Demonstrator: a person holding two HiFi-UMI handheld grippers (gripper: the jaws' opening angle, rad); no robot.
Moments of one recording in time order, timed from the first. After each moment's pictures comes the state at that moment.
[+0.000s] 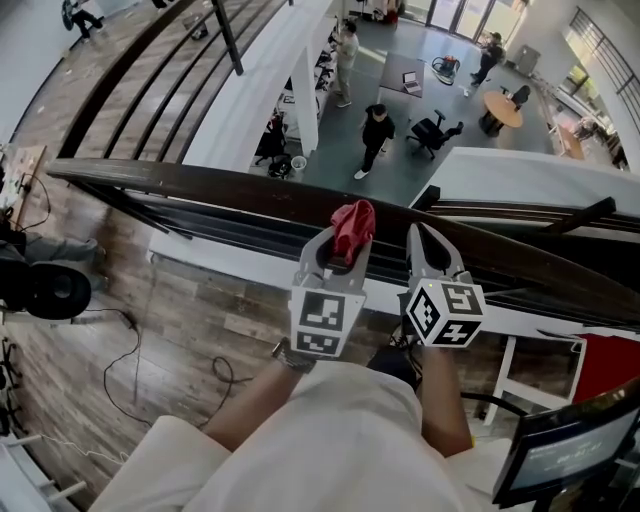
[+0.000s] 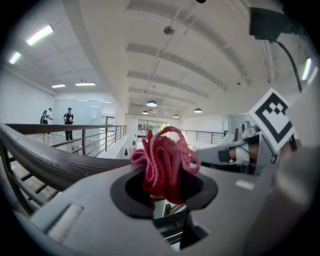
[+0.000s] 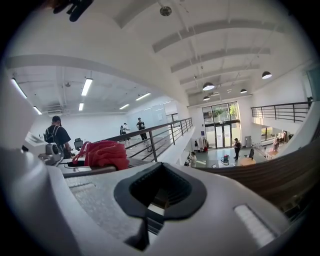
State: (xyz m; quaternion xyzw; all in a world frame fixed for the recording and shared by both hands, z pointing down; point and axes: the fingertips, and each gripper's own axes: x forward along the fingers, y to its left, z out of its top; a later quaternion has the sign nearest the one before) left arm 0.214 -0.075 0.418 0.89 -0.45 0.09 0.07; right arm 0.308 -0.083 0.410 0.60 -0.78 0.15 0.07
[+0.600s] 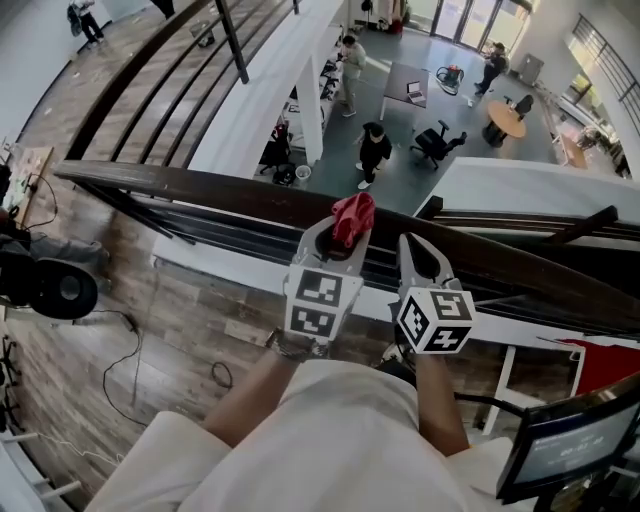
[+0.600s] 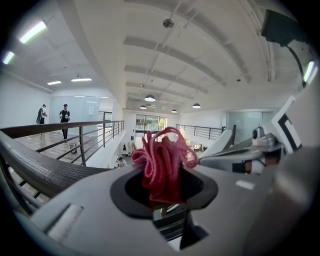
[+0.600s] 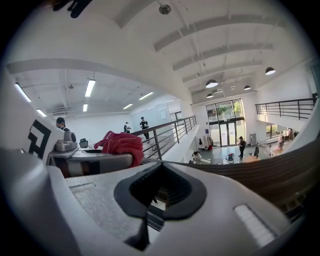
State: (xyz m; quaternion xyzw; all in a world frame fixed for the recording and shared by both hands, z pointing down) left arm 0.217 -0.096 0.415 0.89 -0.43 0.12 0.10; right arm 0.293 -0.076 0.415 0.58 -0.79 0.17 0.07
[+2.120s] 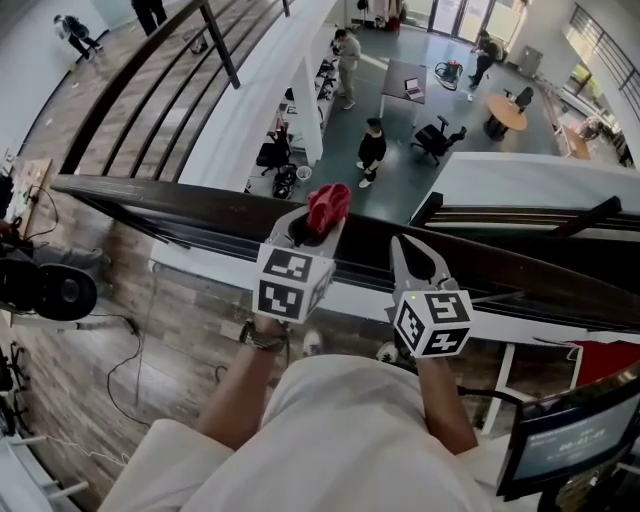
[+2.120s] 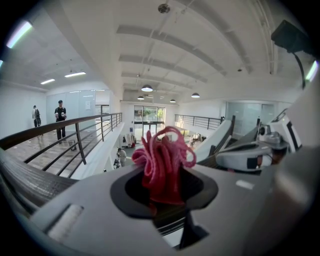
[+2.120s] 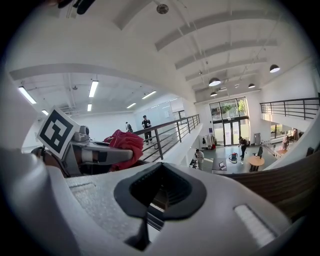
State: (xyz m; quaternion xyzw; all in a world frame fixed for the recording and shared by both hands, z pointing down) left arm 0.246 -0.114 0.409 0.88 -0.43 0.19 0.12; right arm 0.347 -0.071 0.407 0.56 -0.81 0.17 0.08
